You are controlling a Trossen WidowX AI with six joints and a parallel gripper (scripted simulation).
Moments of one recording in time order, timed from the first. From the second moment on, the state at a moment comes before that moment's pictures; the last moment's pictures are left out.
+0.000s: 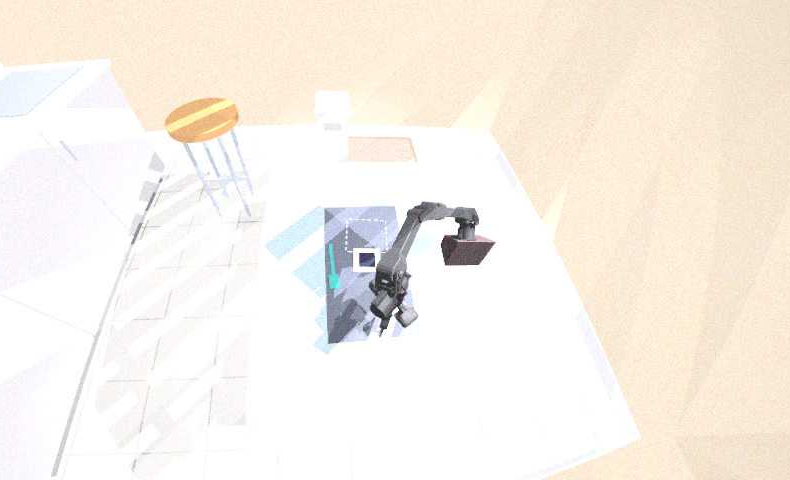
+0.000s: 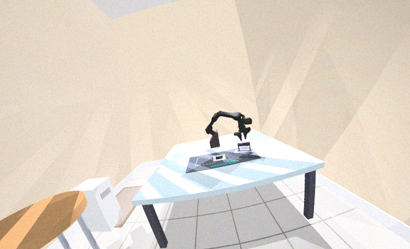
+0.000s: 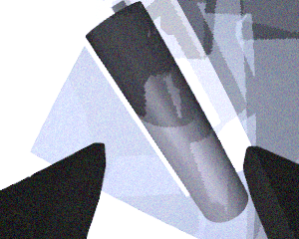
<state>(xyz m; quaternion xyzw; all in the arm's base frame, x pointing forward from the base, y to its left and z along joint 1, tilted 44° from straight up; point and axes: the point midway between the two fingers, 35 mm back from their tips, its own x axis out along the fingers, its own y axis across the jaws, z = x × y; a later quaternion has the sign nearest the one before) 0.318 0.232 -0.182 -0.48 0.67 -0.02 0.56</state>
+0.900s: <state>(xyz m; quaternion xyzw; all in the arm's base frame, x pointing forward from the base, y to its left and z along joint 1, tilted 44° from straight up) 0.318 0.231 -0.181 -0.18 0.59 -0.32 0.72</state>
